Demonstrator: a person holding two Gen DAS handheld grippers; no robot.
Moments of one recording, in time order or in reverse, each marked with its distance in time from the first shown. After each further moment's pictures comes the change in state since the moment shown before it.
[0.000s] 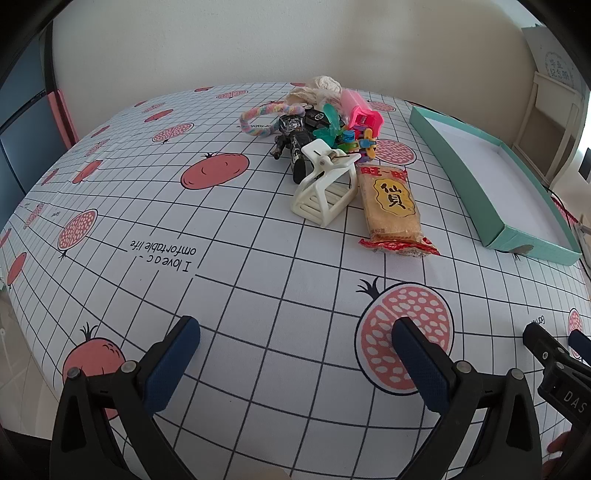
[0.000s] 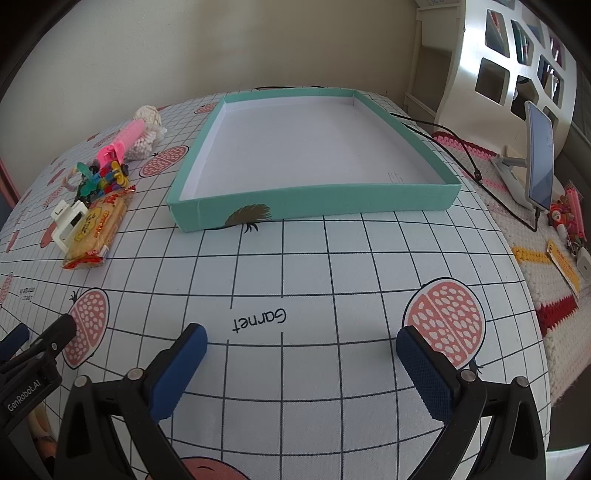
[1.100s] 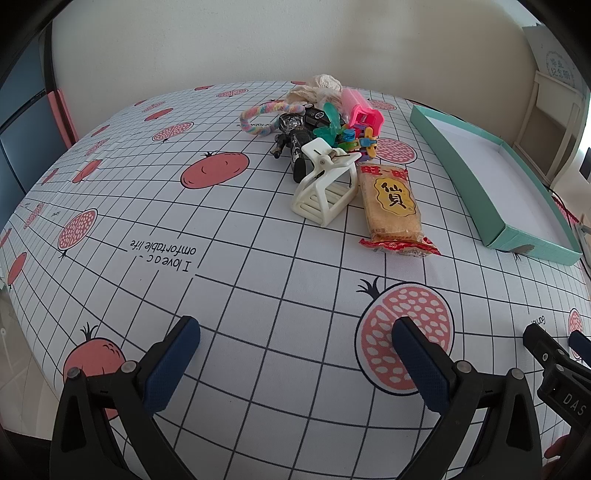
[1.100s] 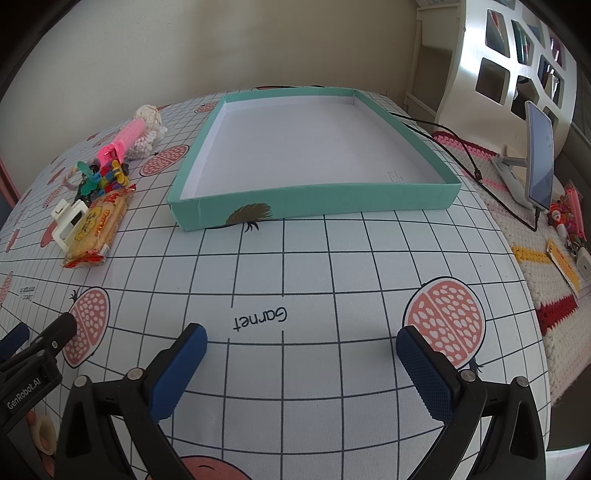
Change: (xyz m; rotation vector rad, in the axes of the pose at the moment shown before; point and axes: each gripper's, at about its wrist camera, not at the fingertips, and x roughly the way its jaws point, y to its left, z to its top) left arm -0.001 0.004 0.000 -0.003 0.005 0.006; right arm 0.000 0.000 0.000 0.000 0.002 -0.001
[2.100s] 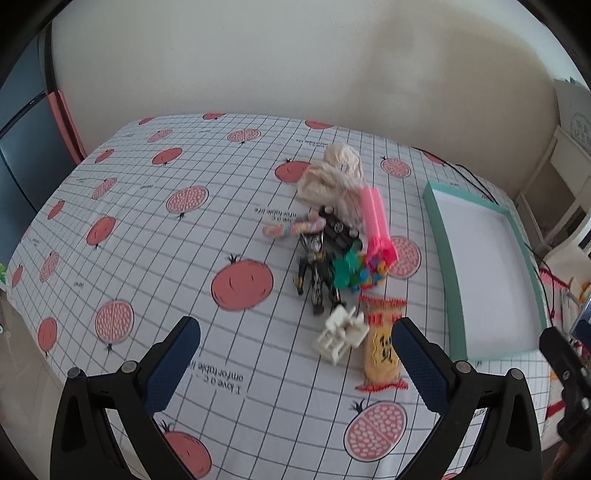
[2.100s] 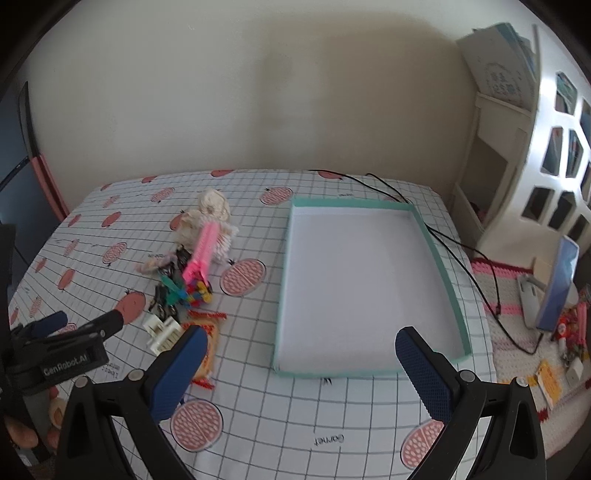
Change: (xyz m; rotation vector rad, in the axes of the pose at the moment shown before) left arm -0.039 0.029 0.137 -0.056 0.048 -0.013; right arm -0.084 0.048 0.127 -0.131 -0.130 0.135
